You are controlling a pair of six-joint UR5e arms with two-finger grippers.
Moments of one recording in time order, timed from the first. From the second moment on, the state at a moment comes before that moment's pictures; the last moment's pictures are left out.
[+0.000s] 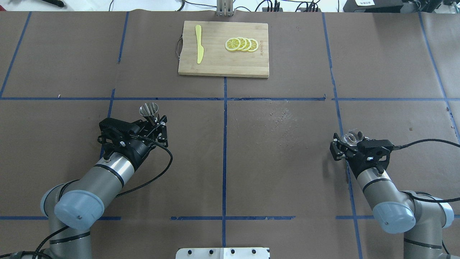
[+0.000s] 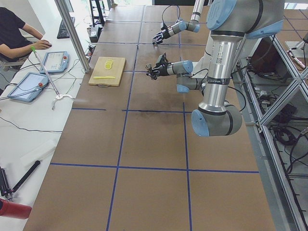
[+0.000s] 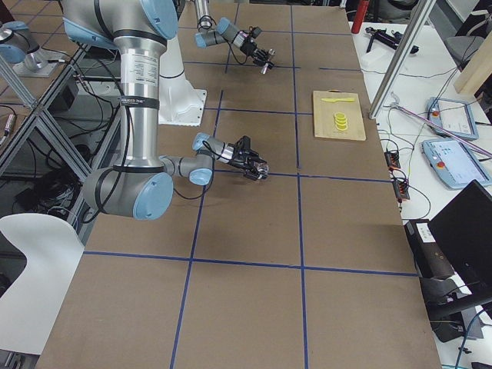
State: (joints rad) left arm -0.26 -1.81 -1.79 -2.54 -0.85 -0.96; right arm 0.24 -1.63 1.66 -0.64 0.71 1.26
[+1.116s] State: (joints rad) left arm -0.26 -1.82 -1.79 -2.54 -0.86 -0.96; right arm 0.24 -1.67 1.83 -0.64 0.74 1.14
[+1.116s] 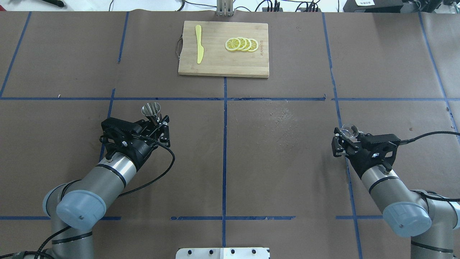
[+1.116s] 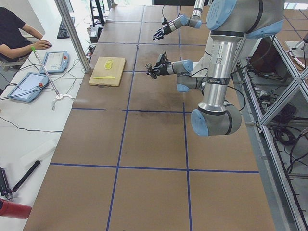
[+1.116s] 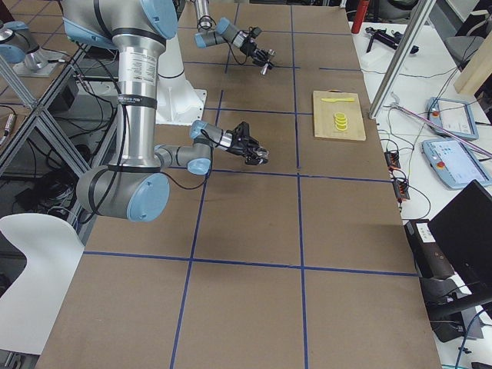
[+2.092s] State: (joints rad) left arm -0.24 -1.98 -1.71 -2.54 -0.98 -0.84; right arm 0.28 -1.42 1.98 -0.81 0.84 0.49
